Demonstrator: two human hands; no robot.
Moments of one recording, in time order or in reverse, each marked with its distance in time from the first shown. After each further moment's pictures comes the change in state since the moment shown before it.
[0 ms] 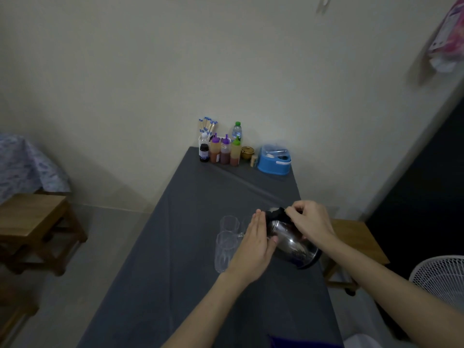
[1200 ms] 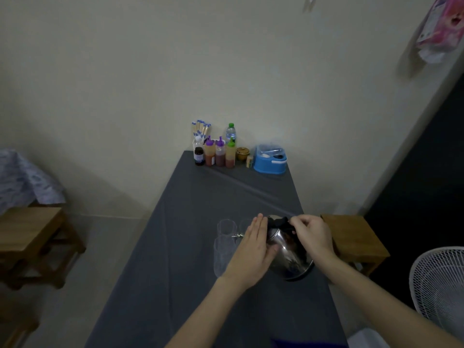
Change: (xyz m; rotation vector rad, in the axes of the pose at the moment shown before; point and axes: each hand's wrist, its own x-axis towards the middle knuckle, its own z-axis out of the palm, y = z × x) left_hand 0.007 -0.008 0.003 0.199 -0.069 0.082; right_hand -0.017 0.031 0.023 0.306 0.134 0.213
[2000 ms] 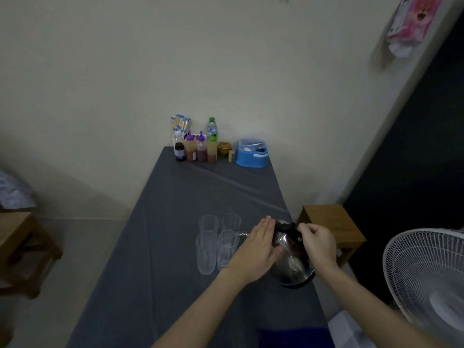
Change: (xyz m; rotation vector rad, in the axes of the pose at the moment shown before) left_hand 0.016 0.026 0.028 0.053 -0.185 0.110; right_hand -0.017 0.050 -0.028 0.039 0.167 0.226
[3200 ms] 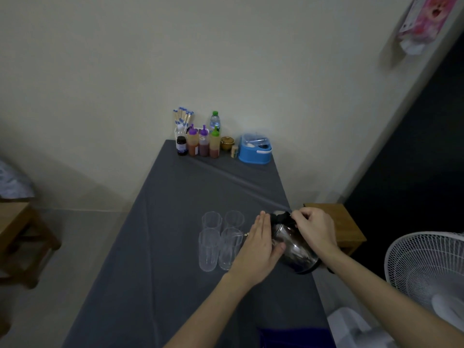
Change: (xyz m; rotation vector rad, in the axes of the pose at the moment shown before) left_hand -0.005 -0.005 0.003 -0.157 0.105 -0.089; right_hand 0.019 -0.035 0.008 -0.276 -0.063 -0.303
